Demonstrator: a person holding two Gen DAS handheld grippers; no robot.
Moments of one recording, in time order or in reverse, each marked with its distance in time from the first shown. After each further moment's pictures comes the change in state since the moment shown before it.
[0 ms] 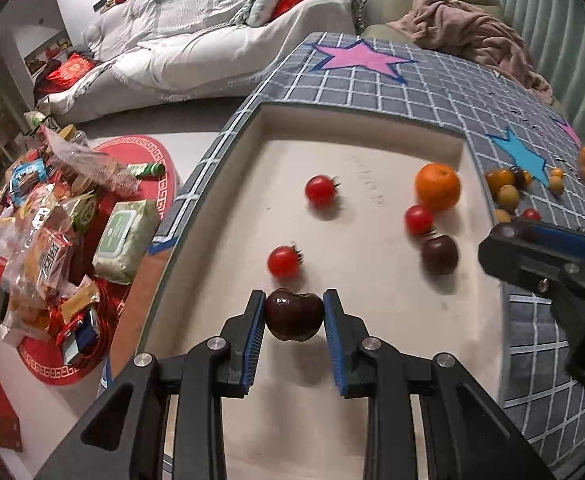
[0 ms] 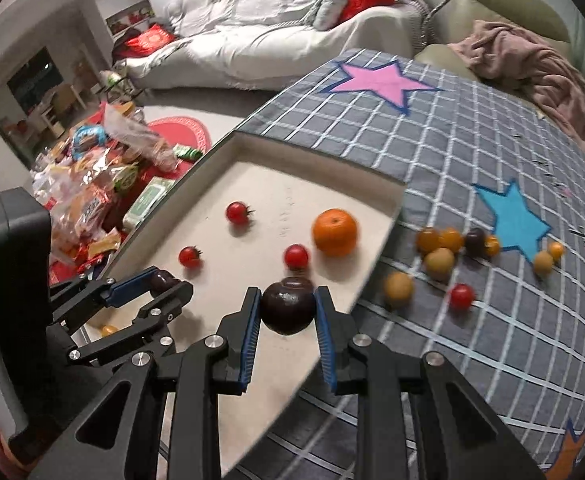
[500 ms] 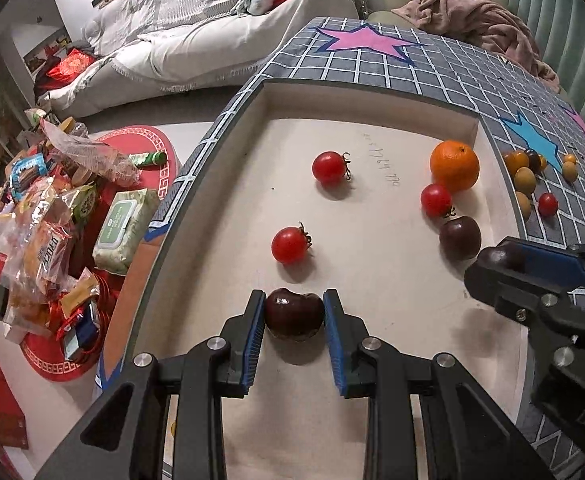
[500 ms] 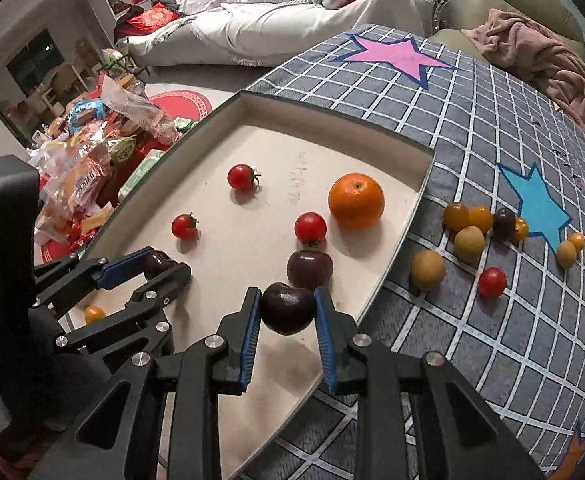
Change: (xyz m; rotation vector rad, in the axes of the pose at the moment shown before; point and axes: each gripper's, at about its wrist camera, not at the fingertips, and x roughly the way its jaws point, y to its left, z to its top) left arm 0.015 -0.001 -0.005 0.016 0.034 0.024; right arm 0.028 0.005 -0.009 -0.026 0.072 -0.012
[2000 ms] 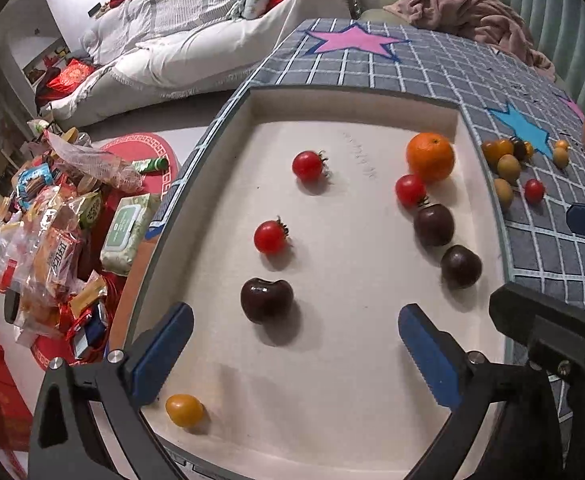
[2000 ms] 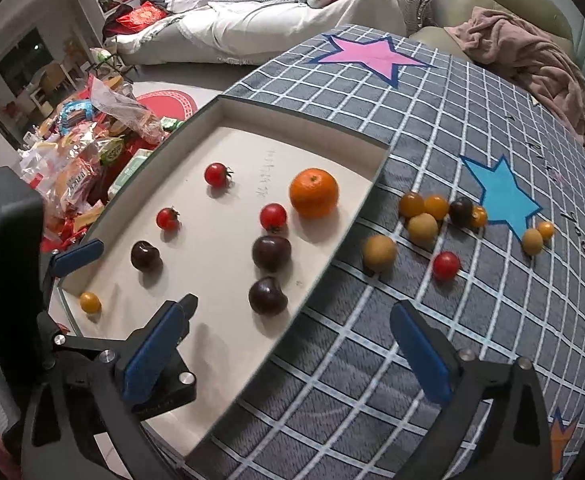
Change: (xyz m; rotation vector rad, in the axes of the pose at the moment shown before) left arm -0.017 -0.015 -0.007 0.031 -0.010 0.022; right arm -0.034 -0.021 -0.006 0.029 0.013 -0.048
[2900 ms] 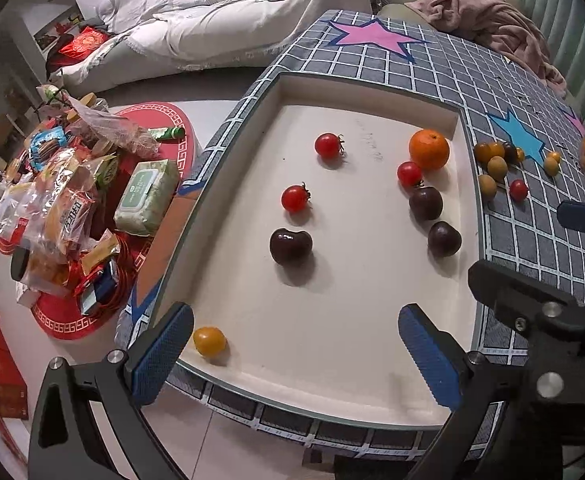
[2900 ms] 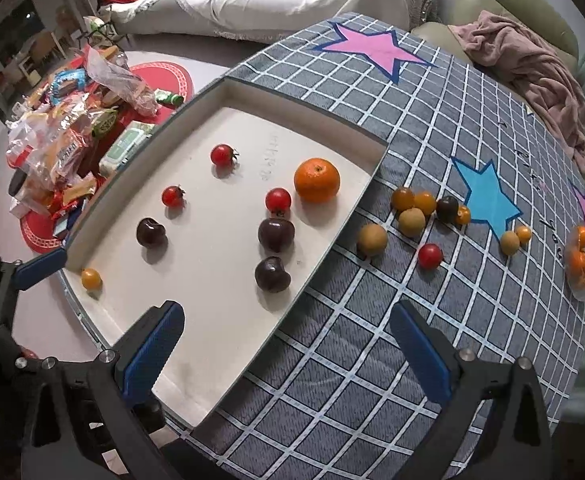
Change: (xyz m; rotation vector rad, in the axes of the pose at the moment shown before) left arm -0.036 0.018 -0.013 -0.088 0.089 -0.011; right arm -0.010 0.022 0.006 -0.058 0.102 -0.078
